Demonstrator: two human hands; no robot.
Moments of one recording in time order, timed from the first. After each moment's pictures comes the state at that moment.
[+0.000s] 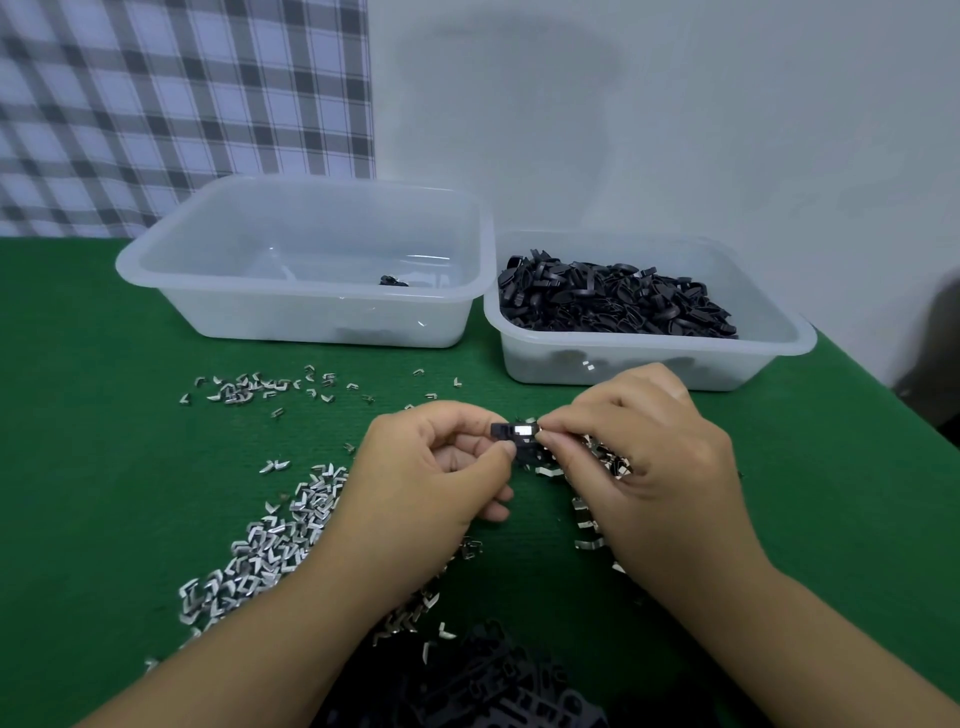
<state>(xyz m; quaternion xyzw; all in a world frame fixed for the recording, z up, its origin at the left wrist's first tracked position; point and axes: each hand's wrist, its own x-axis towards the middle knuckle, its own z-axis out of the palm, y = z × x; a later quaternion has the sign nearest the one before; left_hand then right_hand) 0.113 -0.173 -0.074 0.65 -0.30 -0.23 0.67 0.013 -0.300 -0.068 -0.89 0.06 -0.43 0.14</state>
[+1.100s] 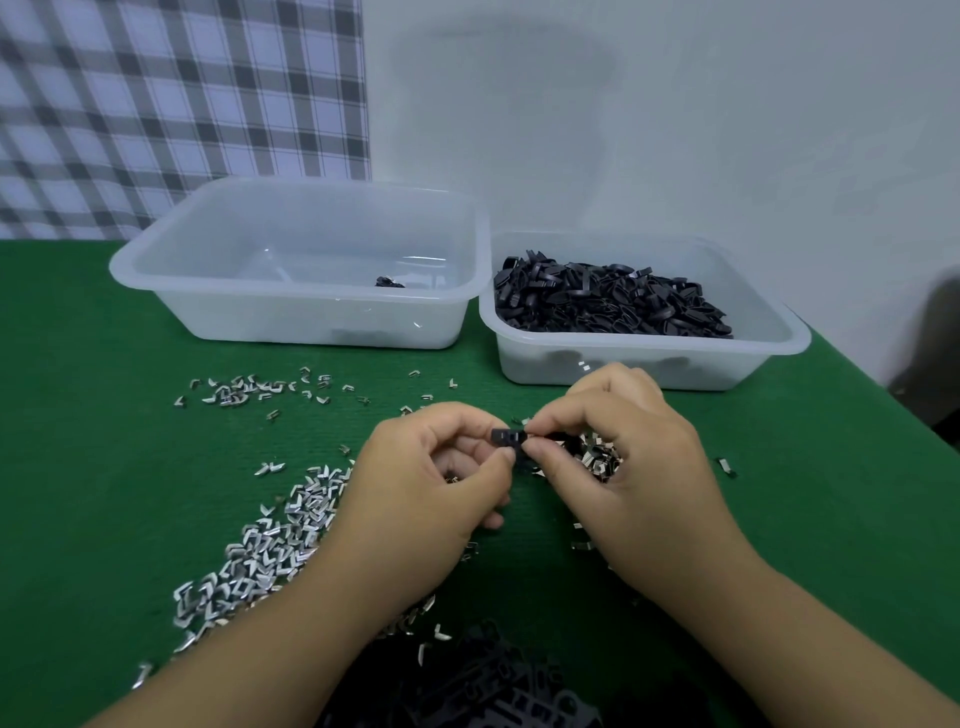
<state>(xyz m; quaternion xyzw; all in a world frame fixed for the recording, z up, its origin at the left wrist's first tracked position) 0.110 -0.173 -0.075 0.66 -0.31 -0.21 0.65 0.015 -0.297 -0.066 -0.89 0.09 -0.35 0.28</state>
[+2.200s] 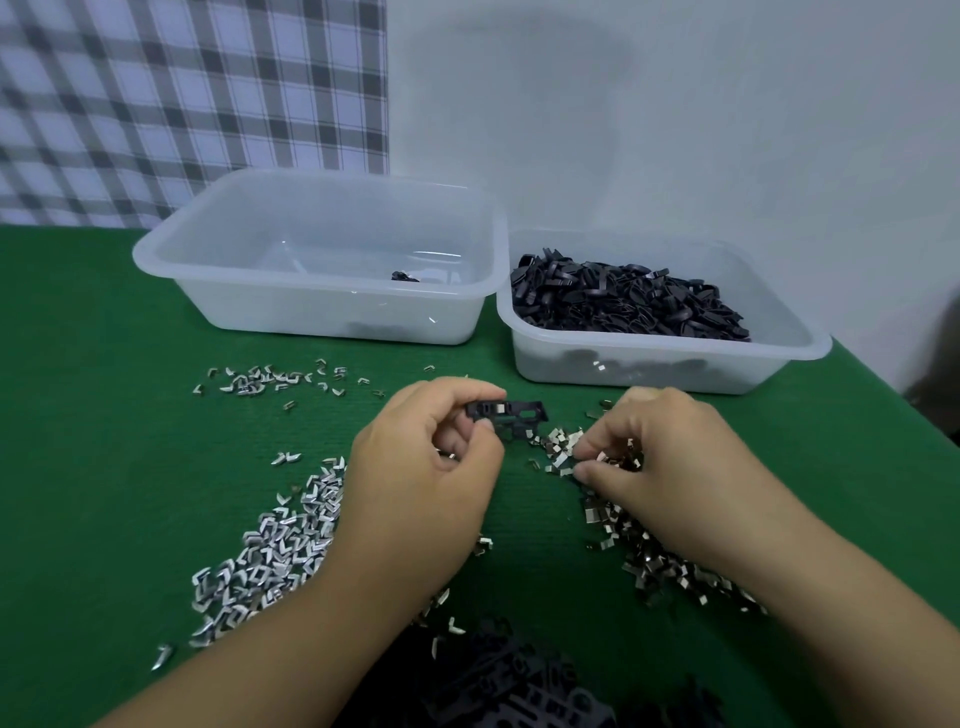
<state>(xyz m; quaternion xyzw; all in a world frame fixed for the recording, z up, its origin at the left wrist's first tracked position) 0.109 -0.170 -0.075 0.74 -0.31 -0.02 0.59 0.011 -0.308 -0.039 -0.95 0.23 -0.08 0.20</state>
